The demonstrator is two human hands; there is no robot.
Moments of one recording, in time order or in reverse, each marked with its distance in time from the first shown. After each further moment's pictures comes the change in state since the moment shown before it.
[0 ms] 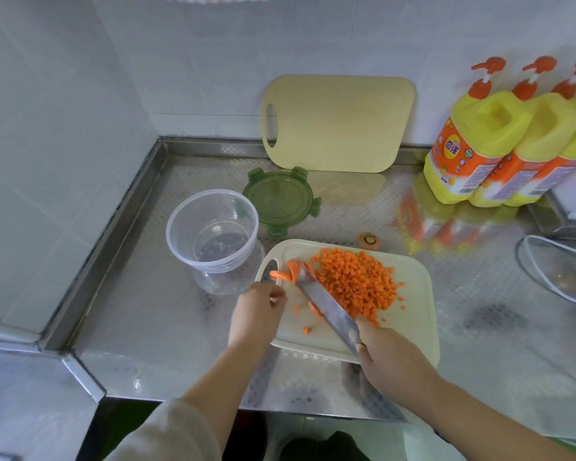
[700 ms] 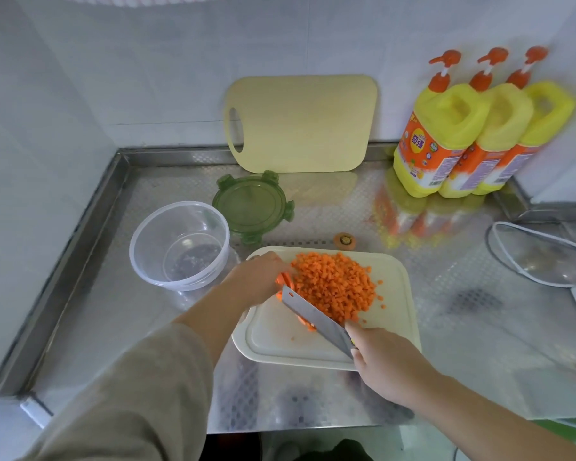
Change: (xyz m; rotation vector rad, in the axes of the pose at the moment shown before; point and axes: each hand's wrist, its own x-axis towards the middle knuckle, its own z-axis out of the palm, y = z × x) left_hand 0.085 0.043 -0.002 0.662 -0.493 0.548; right_hand 0.000 0.018 -0.008 -0.012 -0.064 0.018
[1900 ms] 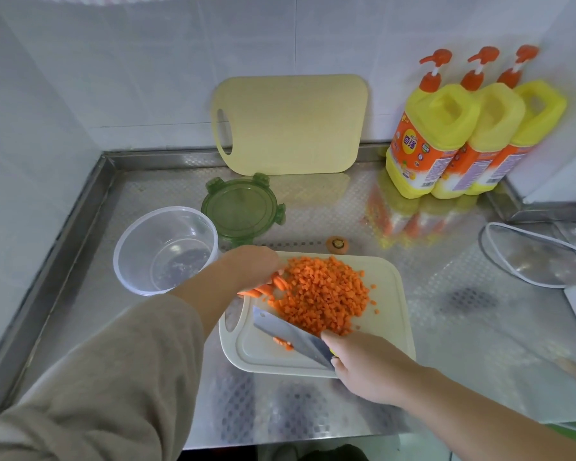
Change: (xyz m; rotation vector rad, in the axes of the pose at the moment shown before) left_hand 0.024 0.016 -0.029 -0.637 -0.201 -0.434; right_hand 0.013 -0.001 -0.007 0.011 -0.091 -0.160
